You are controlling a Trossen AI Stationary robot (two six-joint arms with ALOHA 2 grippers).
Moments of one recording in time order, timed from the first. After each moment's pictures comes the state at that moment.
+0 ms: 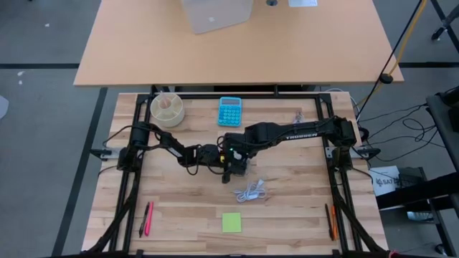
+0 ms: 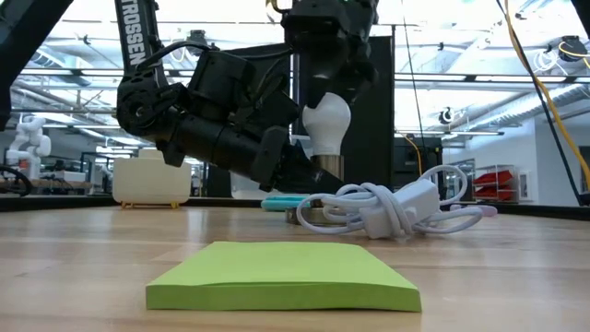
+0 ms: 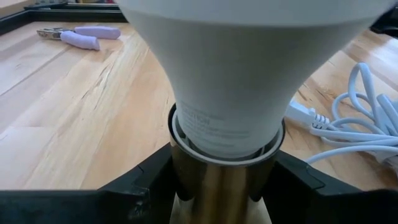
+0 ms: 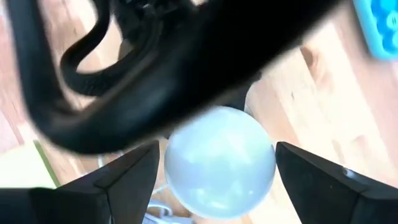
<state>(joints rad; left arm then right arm) 0.02 2.08 0.75 1.03 0.07 0.00 0.03 1.92 1.73 -1.04 0.08 0.46</state>
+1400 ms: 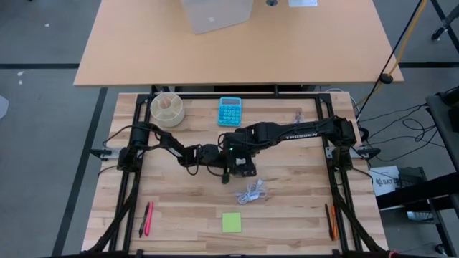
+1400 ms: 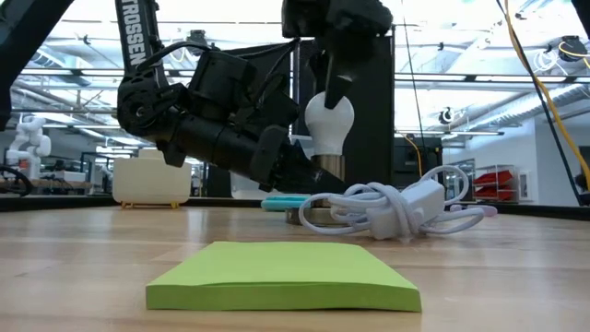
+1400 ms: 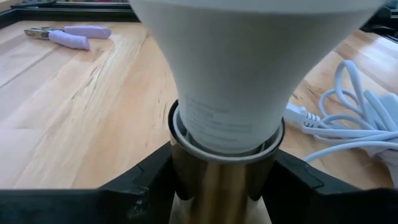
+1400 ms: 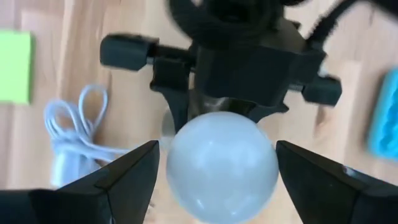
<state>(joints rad) 0.02 2.08 0.75 1.03 0.10 0.01 0.03 1.92 1.73 -1.04 0.00 -0.11</state>
